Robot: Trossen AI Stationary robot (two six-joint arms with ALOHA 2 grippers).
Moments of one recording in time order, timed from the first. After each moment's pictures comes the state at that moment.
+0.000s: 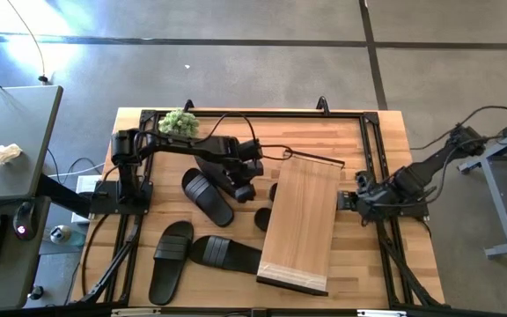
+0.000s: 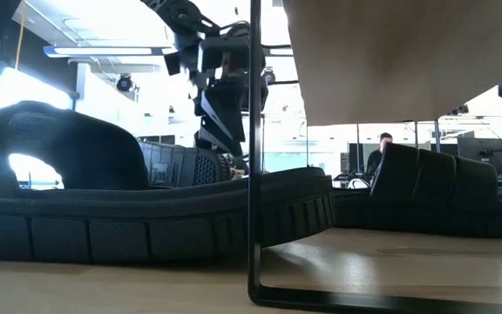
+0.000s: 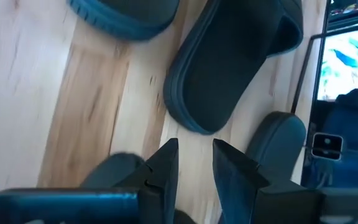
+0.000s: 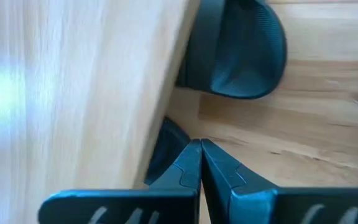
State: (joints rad) left arm 0.31 1.89 1.29 -0.57 0.59 -0.23; right arm 0.56 0.88 0.77 -1.08 0.30 1.97
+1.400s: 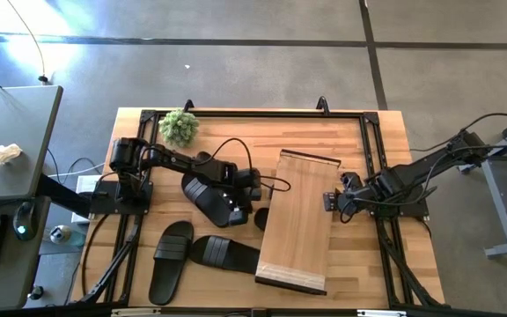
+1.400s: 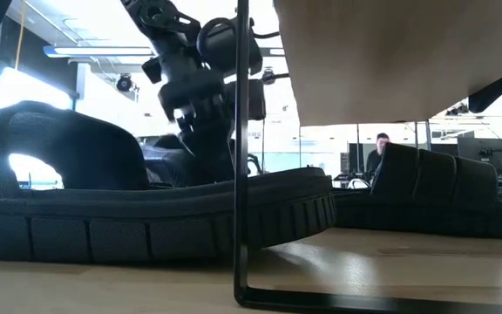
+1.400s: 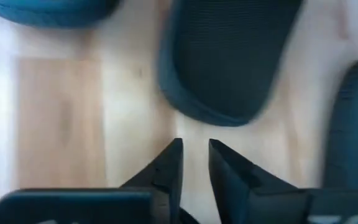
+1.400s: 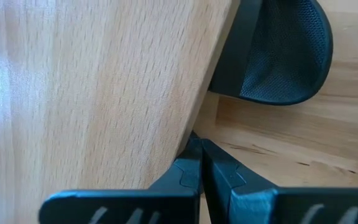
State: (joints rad) left arm 0.14 1.90 1.12 -0.32 0.29 -0.02; right arm 0.41 1.00 0.77 -0.93 0.20 1.81
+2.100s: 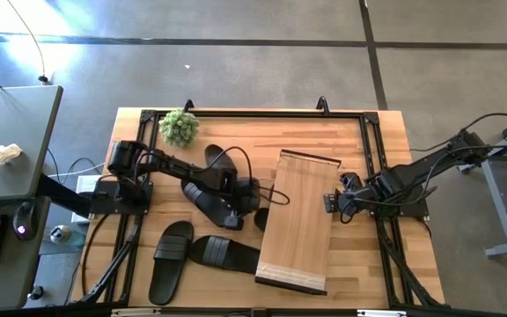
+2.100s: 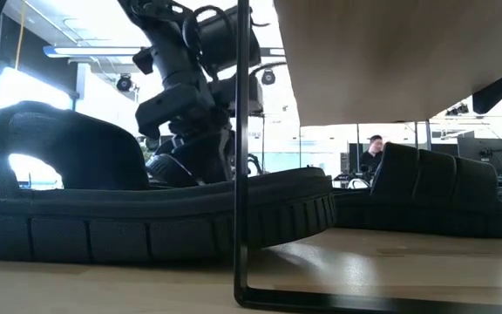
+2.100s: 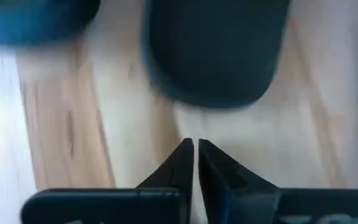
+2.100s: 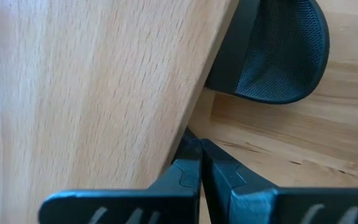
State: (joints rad) left arm 0.05 1.89 1.12 -0.33 0.14 0.14; right arm 0.41 1.00 0.77 -0.94 0.18 1.77
